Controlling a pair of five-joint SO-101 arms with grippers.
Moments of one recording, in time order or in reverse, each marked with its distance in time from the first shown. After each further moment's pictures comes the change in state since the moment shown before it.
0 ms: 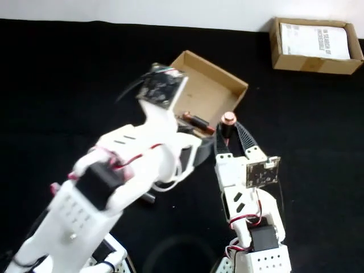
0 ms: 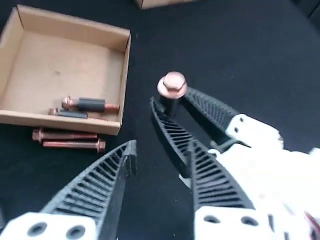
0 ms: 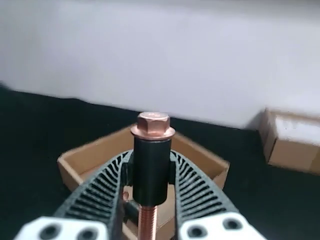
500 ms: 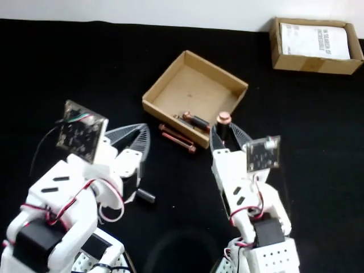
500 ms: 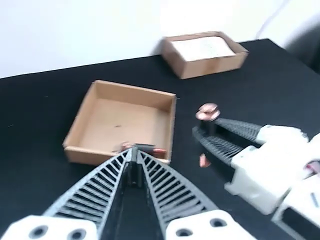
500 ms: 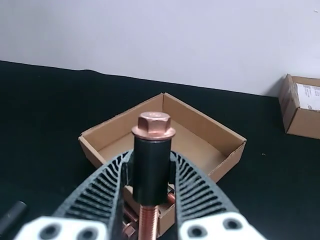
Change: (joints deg) left arm -12.6 -25.5 11.3 1.6 -9.6; right arm -2.9 16.9 -18.2 9.3 -2.3
